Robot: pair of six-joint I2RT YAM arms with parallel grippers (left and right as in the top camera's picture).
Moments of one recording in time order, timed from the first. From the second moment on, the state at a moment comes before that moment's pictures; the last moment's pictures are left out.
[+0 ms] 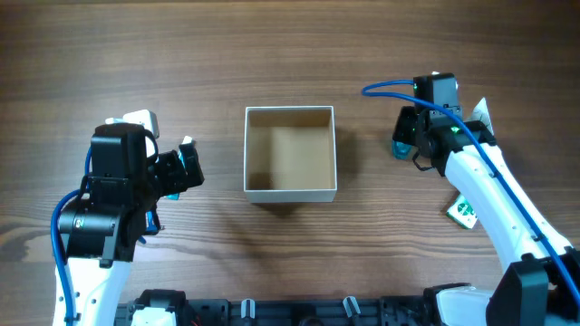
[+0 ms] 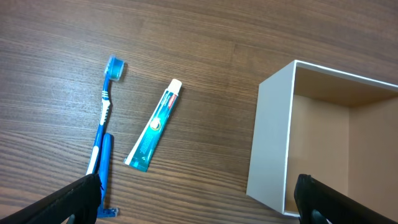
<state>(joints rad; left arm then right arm) -0.08 0.97 1.02 -0.96 -0.03 -0.30 0.15 1.49 1.01 -0.56 0.21 0.37</state>
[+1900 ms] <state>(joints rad) -0.08 1.10 1.02 -1.02 -0.24 -0.35 0.80 1.98 1.64 -0.74 0.29 0.60</state>
